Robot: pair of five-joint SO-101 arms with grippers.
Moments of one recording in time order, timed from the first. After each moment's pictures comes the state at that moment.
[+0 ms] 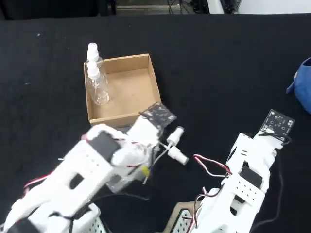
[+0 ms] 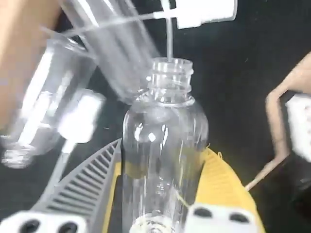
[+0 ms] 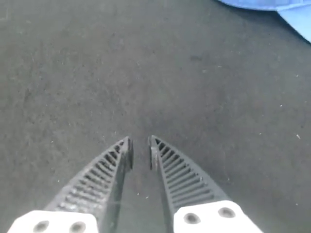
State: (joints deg) left arm 35.9 -40.4 39.5 81.6 -9.0; right arm 37.1 -60.9 87.5 23.7 5.1
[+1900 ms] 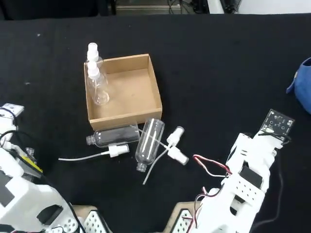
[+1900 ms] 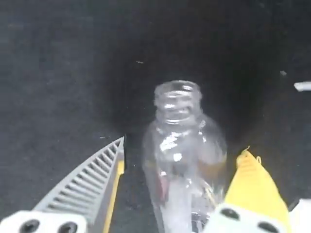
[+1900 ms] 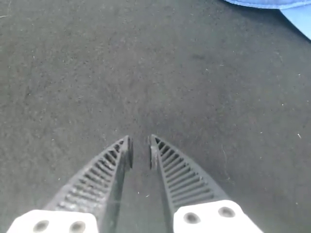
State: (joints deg) left arm -56.7 1.3 28.5 67.4 -67.6; right arm 37.0 -60.9 87.5 23.7 5.1
